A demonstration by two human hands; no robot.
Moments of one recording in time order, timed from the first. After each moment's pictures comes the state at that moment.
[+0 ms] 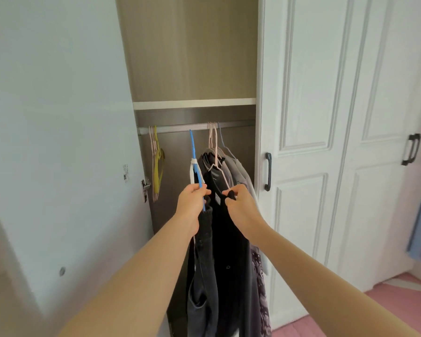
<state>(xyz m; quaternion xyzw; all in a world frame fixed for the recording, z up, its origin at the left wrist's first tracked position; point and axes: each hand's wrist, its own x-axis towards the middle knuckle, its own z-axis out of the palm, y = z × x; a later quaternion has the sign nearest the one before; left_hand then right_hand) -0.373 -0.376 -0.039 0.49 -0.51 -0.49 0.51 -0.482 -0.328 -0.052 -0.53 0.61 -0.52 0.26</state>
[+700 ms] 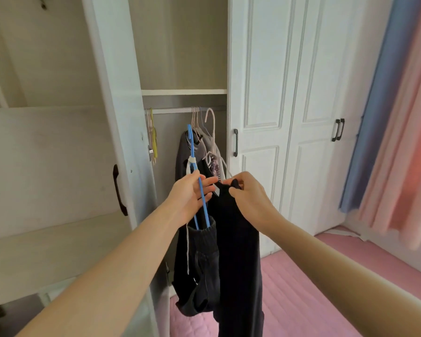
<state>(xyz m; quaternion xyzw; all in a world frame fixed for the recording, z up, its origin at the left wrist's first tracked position) -0.317 -0.121 -0.042 0.33 -0.45 -0.69 0.46 -0.444 -0.029 -0.035 -0.55 0.62 -0.52 0.21</state>
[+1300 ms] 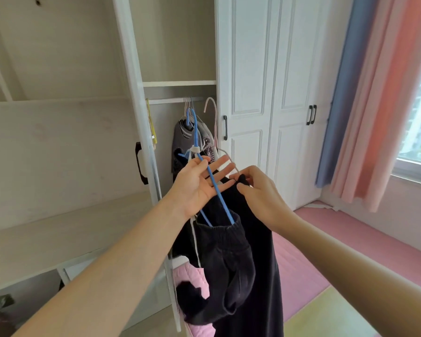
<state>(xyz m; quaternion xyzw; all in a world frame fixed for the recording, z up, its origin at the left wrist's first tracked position) -0.256 0.026 -0.029 0.13 -0.40 -0.81 0.41 -0.381 0.116 -0.043 -0.54 0.63 -0.53 0.17</state>
